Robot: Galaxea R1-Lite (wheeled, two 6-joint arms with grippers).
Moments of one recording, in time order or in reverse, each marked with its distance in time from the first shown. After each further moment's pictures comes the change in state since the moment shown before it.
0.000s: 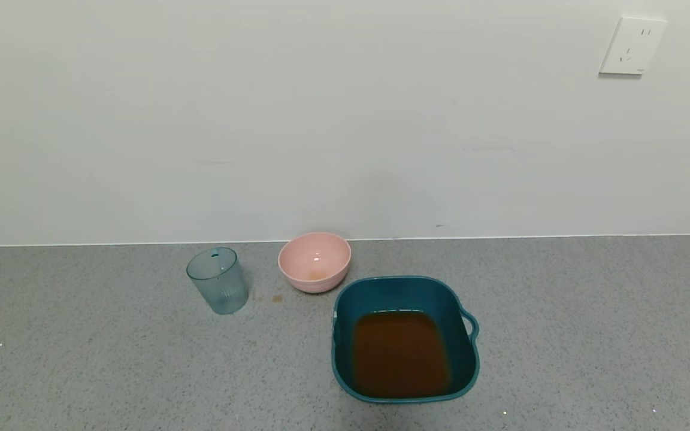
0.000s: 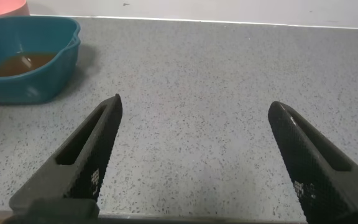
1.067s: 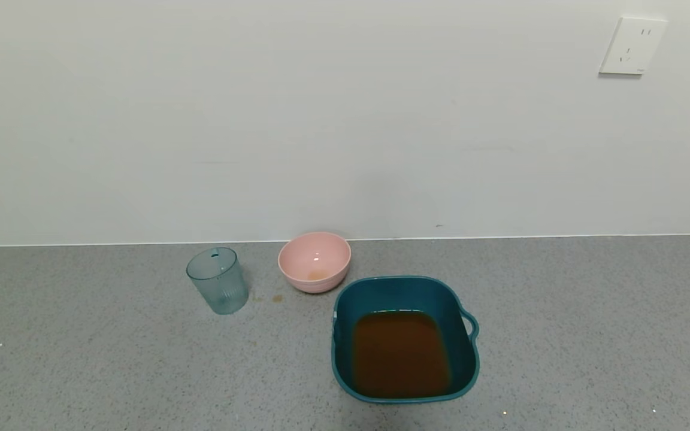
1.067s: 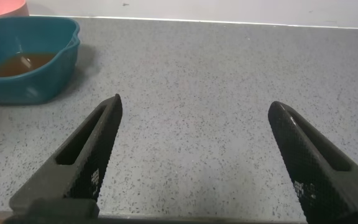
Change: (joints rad) left arm 0.000 -0.022 0.295 -0.058 0.053 0.032; right arm 0.000 0.000 0.000 0.000 -0.001 0.000
